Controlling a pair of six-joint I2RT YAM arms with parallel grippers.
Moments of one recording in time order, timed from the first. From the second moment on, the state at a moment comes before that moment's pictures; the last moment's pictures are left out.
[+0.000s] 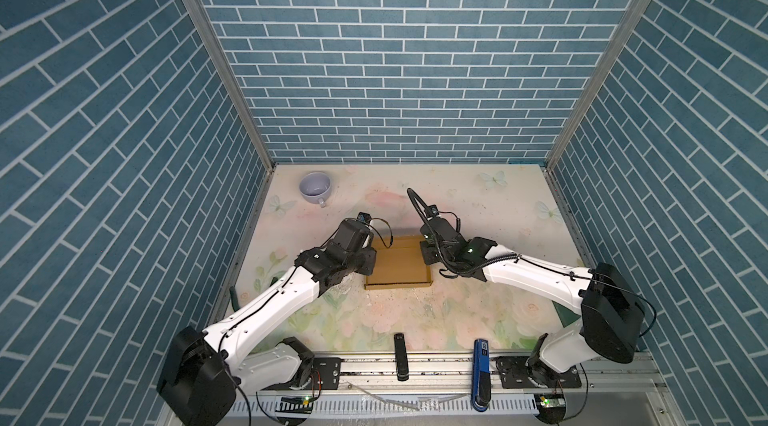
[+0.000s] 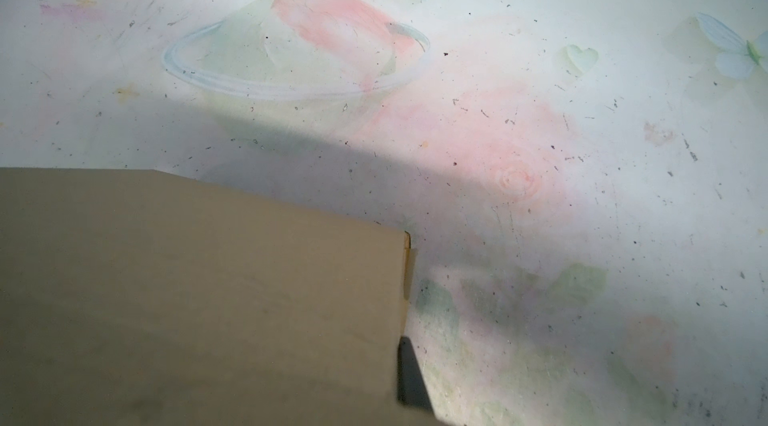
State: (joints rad) left arm -0.62 1.11 0.82 -0.56 -0.12 -0.30; right arm 0.95 1.53 1.05 -0.37 0.37 0.41
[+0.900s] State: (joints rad) left arm -0.62 1.19 0.84 -0.52 -0.23 -0.26; right arm 0.95 1.53 1.05 -0.37 0.37 0.41
